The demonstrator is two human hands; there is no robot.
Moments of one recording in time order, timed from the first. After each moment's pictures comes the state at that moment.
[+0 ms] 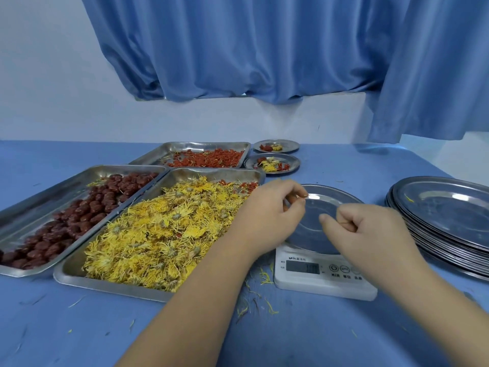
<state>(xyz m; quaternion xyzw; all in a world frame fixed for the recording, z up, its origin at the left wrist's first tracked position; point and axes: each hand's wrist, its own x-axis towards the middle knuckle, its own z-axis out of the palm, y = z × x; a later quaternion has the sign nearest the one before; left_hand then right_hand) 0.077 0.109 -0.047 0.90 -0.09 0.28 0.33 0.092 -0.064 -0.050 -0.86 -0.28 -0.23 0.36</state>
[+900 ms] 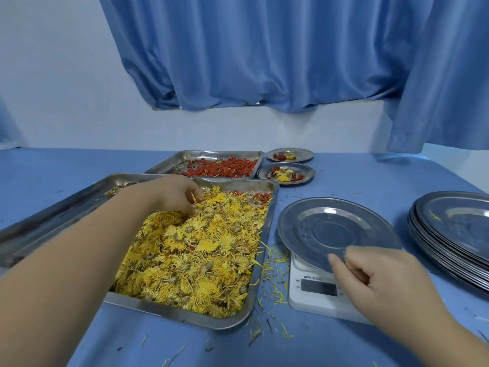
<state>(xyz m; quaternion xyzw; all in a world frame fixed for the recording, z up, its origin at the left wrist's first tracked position) 0.087 0.320 -0.007 0.99 0.13 -0.02 0.09 0.084 -0.065 -0.070 -0.85 -0.36 -0.29 0.25</state>
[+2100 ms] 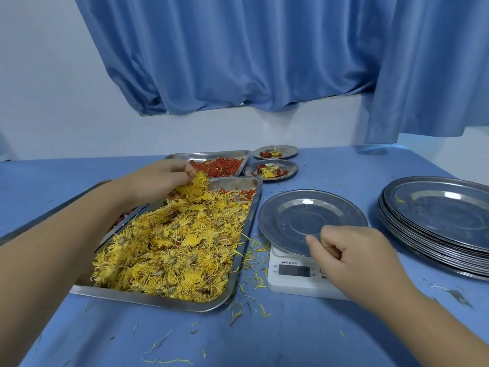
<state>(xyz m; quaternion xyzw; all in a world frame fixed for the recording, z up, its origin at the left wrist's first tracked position) 0.051 0.266 0.027 0.95 0.07 0.09 0.29 0.085 -0.075 -0.067 -0.84 -0.36 -0.26 0.31</state>
